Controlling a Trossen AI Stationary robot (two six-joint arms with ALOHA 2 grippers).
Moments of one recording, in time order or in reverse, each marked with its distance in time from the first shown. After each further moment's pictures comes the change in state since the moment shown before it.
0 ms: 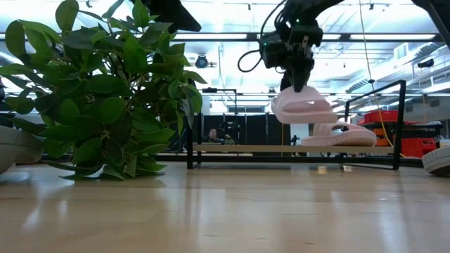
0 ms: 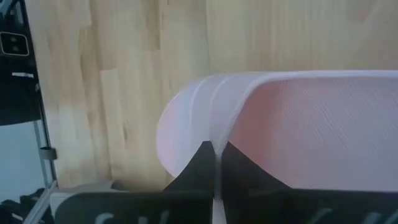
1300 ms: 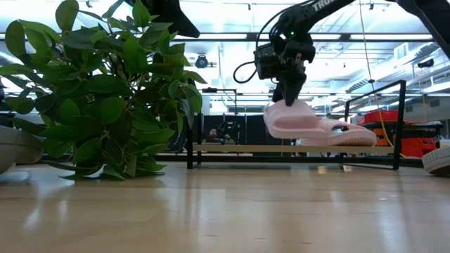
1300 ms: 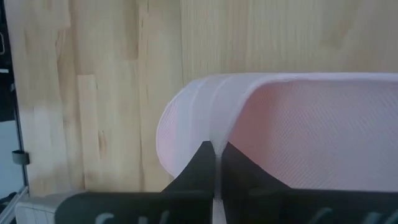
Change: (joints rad) left arm 0.056 0.000 0.000 0.000 -0.001 -0.006; right arm -0.016 0.074 0.000 0.091 0.003 -0.064
